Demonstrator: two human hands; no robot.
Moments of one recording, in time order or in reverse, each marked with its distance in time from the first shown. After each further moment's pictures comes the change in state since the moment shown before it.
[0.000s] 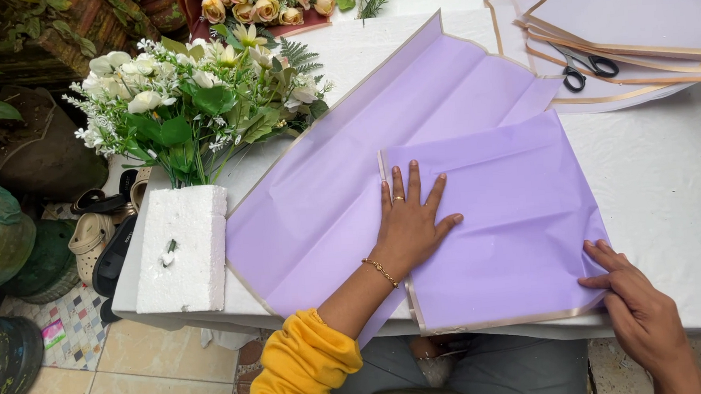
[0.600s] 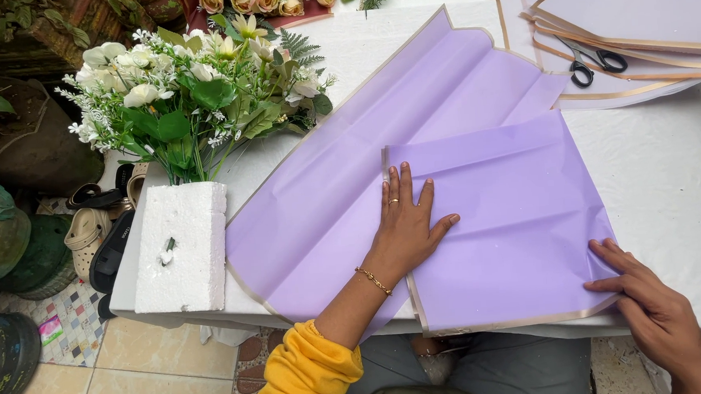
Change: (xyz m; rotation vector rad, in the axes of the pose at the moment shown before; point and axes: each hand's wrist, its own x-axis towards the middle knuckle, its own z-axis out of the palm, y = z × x) left_hand -0.014 -0.005 -0.013 -0.222 -0.055 0.001; right_hand -0.001 0.016 -0.006 0.093 -0.070 0.027
